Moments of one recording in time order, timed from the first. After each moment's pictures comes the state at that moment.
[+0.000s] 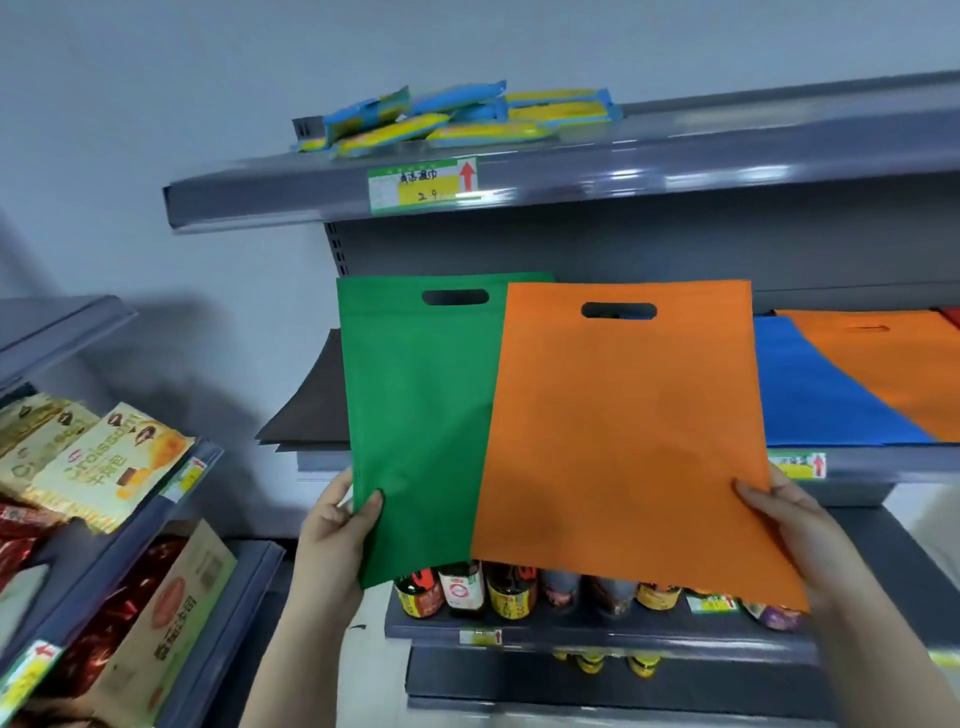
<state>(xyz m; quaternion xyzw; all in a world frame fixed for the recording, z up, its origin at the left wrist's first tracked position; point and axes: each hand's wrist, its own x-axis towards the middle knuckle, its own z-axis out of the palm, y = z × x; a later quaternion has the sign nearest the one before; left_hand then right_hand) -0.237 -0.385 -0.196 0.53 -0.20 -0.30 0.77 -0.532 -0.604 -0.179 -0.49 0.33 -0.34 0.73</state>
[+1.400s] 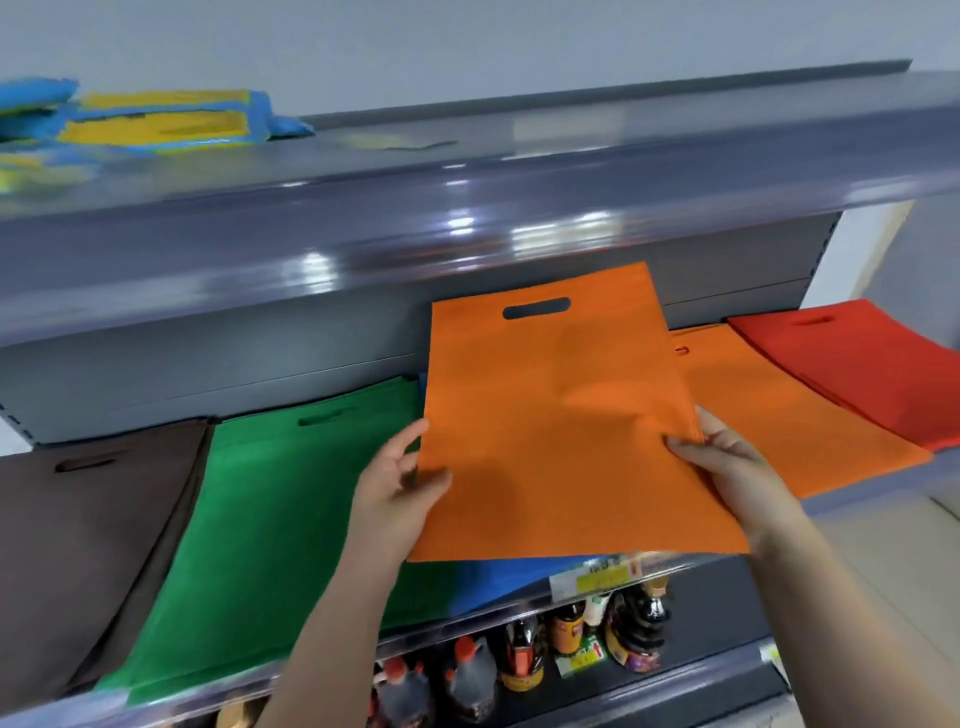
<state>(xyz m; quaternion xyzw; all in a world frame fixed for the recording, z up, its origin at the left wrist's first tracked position) -0.347 -0.709 -0.159 0.67 -0.39 -0.33 0.55 -0.608 -0.829 -0.163 -0.49 0.32 -0.43 0.69</state>
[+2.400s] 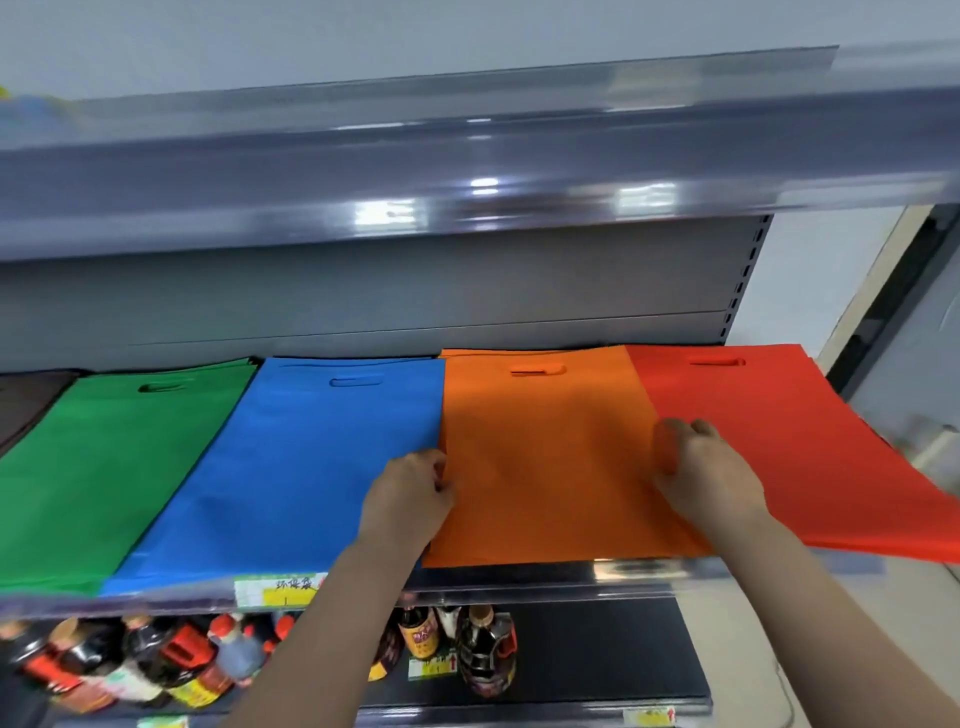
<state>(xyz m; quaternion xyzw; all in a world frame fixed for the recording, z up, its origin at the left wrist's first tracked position) -0.607 -0.883 -0.187 0.85 -0.46 -0.09 0.23 -0.835 -1.032 -0.181 -0.82 0.55 -0.11 0.12</state>
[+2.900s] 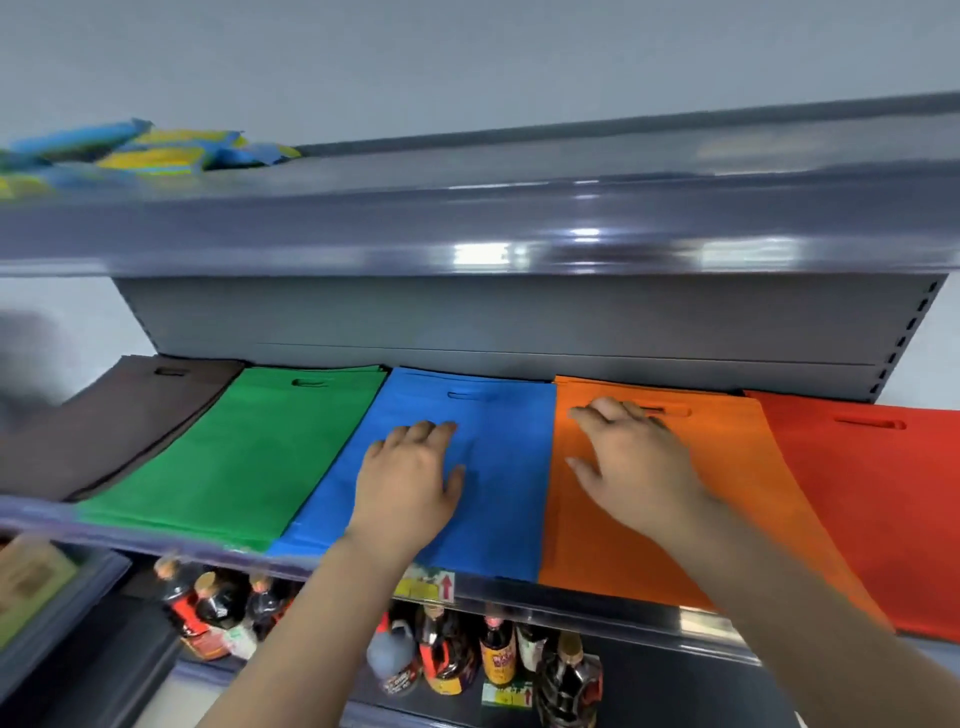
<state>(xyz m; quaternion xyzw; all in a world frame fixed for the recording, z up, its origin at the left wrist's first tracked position) -0.541 -0.810 -0.152 0.85 -0.49 0.16 0.13 -0.702 -0.952 -0.121 -0.95 0.28 -0.11 -0.01</state>
